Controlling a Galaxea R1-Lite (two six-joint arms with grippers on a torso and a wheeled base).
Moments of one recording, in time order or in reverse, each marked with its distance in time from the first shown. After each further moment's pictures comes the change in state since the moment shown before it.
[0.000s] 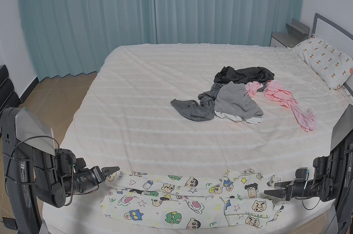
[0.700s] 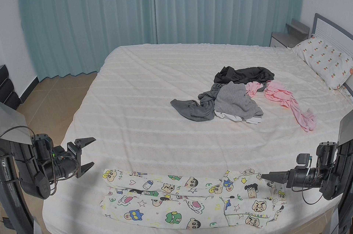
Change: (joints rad) left arm 0.140 -0.190 -0.010 -0.004 -0.106 -0.543; right arm 0.196 -0.251 0.000 0.000 0.006 0.435
